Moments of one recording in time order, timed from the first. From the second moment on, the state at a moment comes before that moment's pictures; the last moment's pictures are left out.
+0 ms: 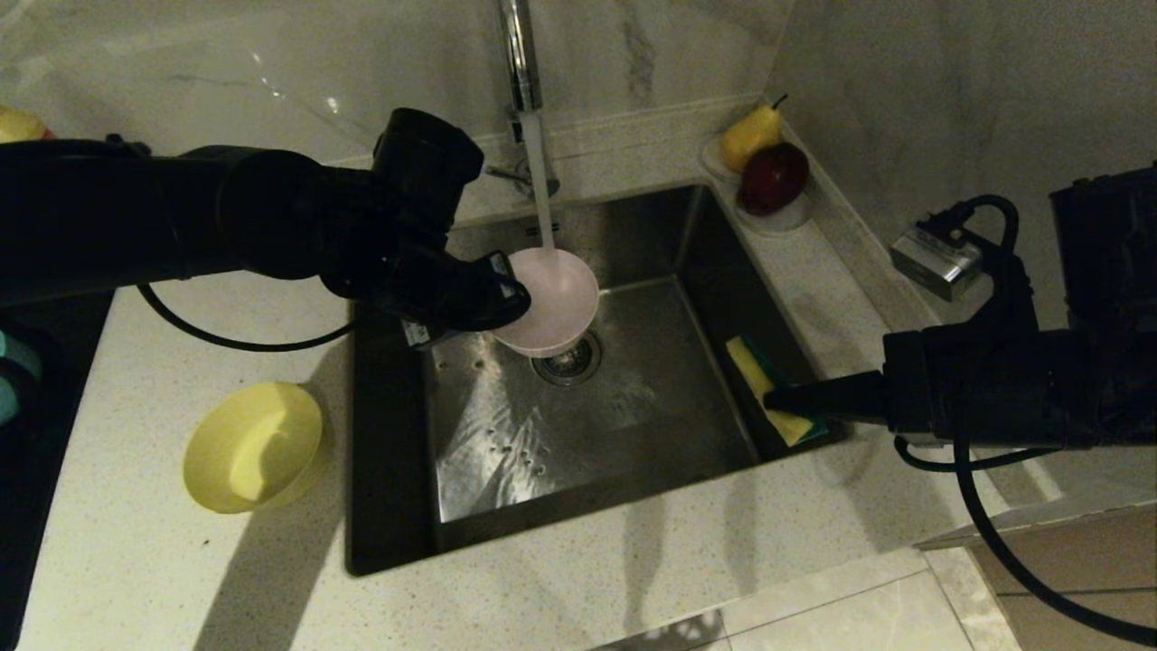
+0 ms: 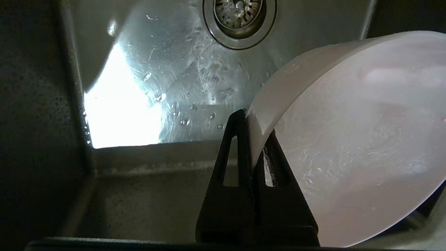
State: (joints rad) left arm -0.48 1.96 -1.80 0.47 0.19 -0.66; right arm 0.45 1.45 -1.08 0.06 0.50 0.47
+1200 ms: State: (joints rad) left arm -0.47 1.71 -1.30 -0.15 0.29 -0.38; right arm 0.45 1.42 -1.05 0.06 0.50 0.48
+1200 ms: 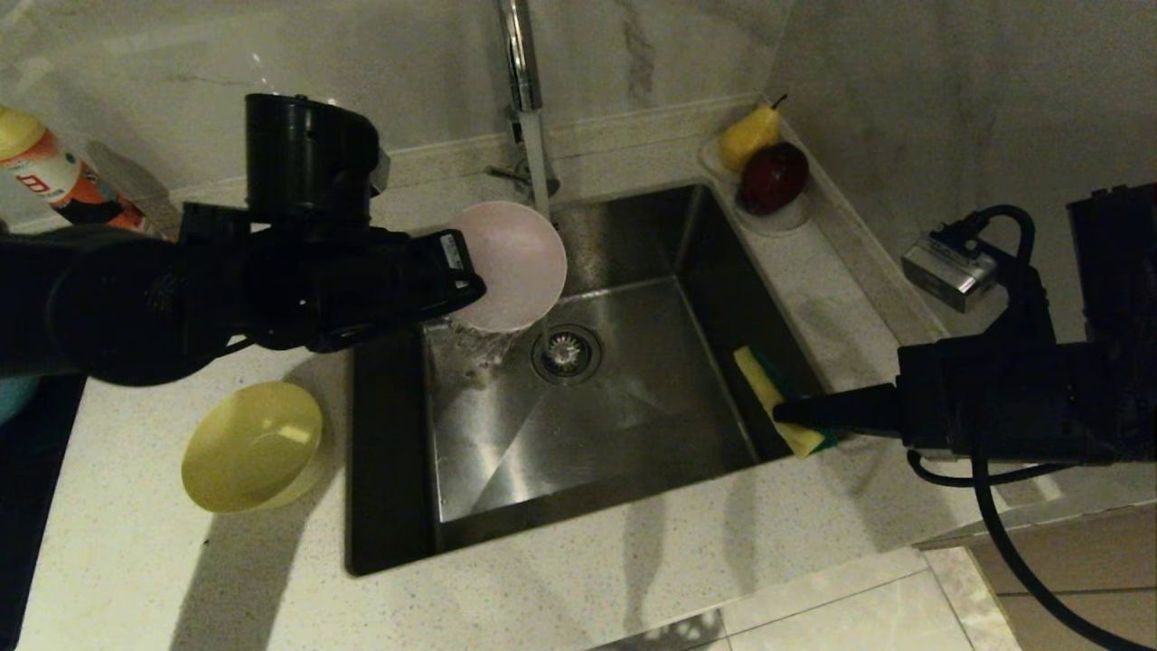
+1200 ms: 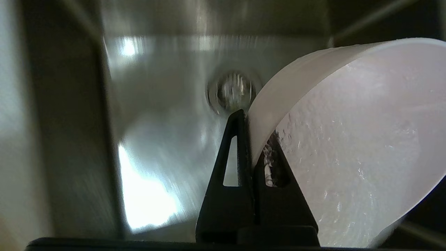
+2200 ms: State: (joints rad) left arm -0.45 1.47 -0.95 -0.98 0.22 -0.03; right arm 0.45 1.40 -1.03 0.06 0.50 0.48
